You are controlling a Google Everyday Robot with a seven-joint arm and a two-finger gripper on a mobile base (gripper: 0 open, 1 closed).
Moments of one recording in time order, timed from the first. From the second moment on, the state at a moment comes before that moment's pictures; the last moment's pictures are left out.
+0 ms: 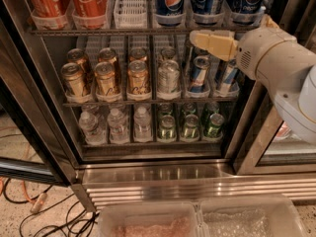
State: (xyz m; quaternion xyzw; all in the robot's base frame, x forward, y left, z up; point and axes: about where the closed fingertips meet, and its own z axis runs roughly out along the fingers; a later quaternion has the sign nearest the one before) arm 0.598 -0.178 1.035 -0.13 0.68 0.07 0.72
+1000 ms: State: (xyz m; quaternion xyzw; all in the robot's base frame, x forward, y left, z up) arm 0.616 -0.206 1.048 -0.10 0.66 0.02 0.74
